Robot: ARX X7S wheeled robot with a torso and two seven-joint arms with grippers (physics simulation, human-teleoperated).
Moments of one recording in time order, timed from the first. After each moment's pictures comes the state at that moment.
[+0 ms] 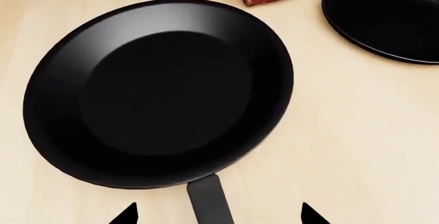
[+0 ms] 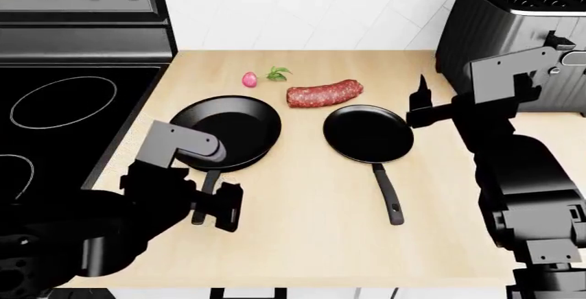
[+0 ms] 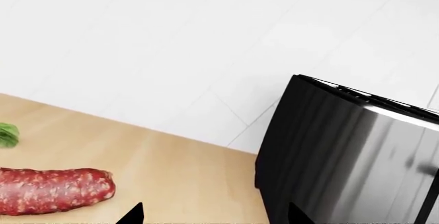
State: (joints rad) left arm -0.78 -0.60 0.33 0.28 -1.33 -1.25 -0.56; right arm 0.84 0.42 -0.18 0.28 0.17 0.42 -0.07
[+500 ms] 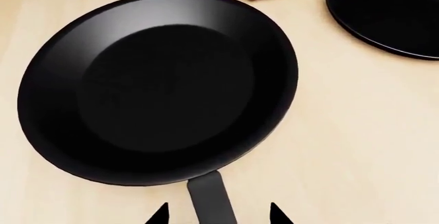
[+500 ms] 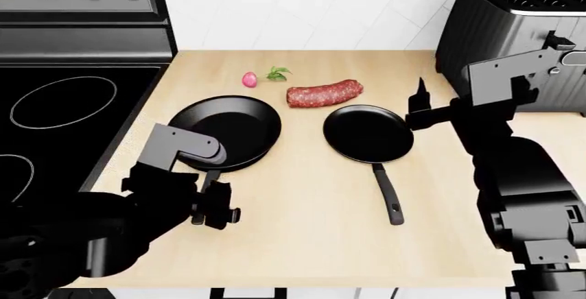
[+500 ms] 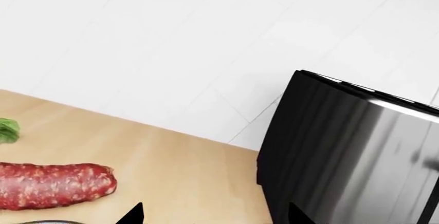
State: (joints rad) left arm -0.77 -0.60 0.35 0.27 -1.31 -1.23 -0.55; right arm 0.84 0.42 -0.19 0.30 0.17 0.41 -0.07
